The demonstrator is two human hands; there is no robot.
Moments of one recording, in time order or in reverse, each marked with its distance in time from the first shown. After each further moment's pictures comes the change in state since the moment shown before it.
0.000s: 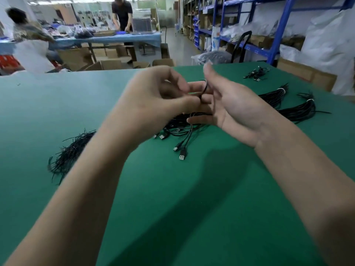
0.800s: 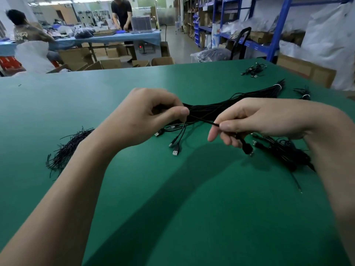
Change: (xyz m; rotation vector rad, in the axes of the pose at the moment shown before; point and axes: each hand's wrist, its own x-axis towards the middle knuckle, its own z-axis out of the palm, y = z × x) left_hand -0.002 -0.027 0.003 0.468 -0.160 0.208; right_hand -0.048 -0.018 -0.064 -0.830 -0.288 0.176
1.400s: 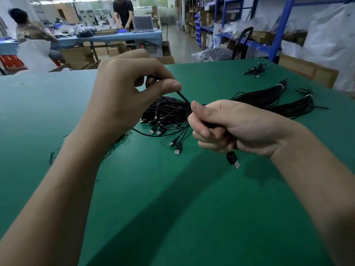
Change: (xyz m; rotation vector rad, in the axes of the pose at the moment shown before) left_hand -0.004 0.007 -0.024 0.119 0.371 0.180; right_hand 0.021 -0.025 0.045 0.601 -0.174 -0.193
